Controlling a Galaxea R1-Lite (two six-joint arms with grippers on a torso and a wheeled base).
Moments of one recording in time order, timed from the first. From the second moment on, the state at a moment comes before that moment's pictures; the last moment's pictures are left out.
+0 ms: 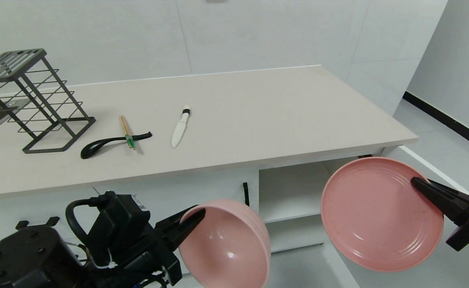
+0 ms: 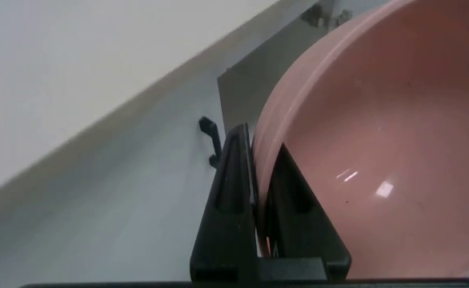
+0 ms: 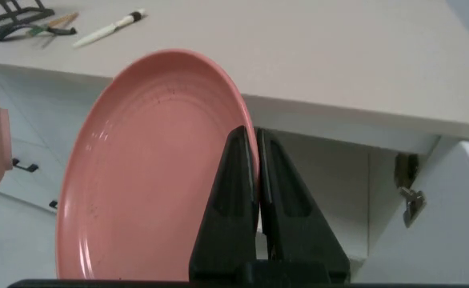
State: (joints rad) left arm -0.64 1.66 -0.07 -1.57 -0.06 0.14; right arm 0.17 1.40 0.00 -1.57 0.35 0.02
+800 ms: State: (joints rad) left arm -0.64 1.62 -0.06 -1.57 -0.06 0.13; right arm 0.17 1.43 0.00 -1.57 0.35 0.02
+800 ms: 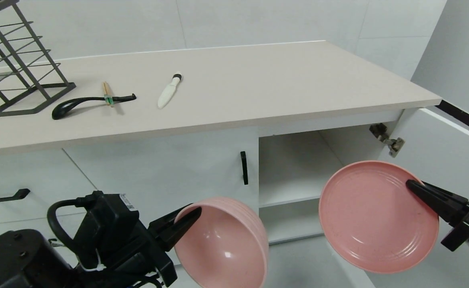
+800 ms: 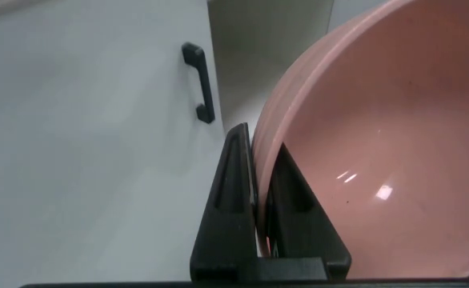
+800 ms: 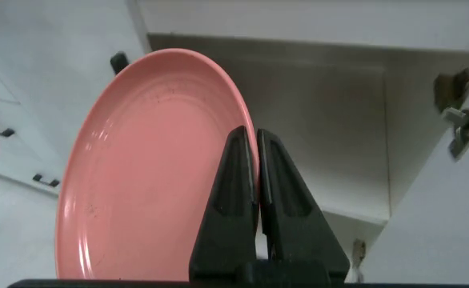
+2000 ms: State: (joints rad) left arm -0.63 1.60 -0.02 -1.57 -0.06 0.13; right arm 0.26 1.66 -0.05 -1.57 0.35 -0.11
